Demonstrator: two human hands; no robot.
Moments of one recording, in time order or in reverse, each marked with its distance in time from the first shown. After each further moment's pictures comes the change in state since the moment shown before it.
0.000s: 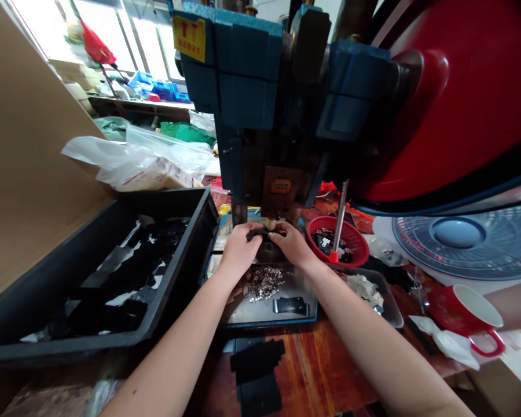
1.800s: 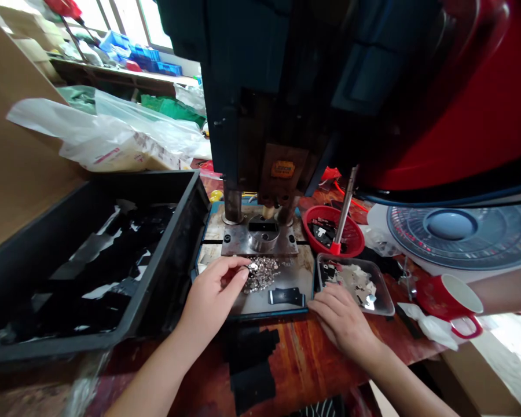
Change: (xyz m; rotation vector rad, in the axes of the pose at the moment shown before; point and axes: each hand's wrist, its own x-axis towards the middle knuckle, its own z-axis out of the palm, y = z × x) left_hand -0.096 0.002 -0.038 -0.196 -0.135 -0.148; right_hand -0.173 0.016 -0.090 -0.829 -0.203 -0.561
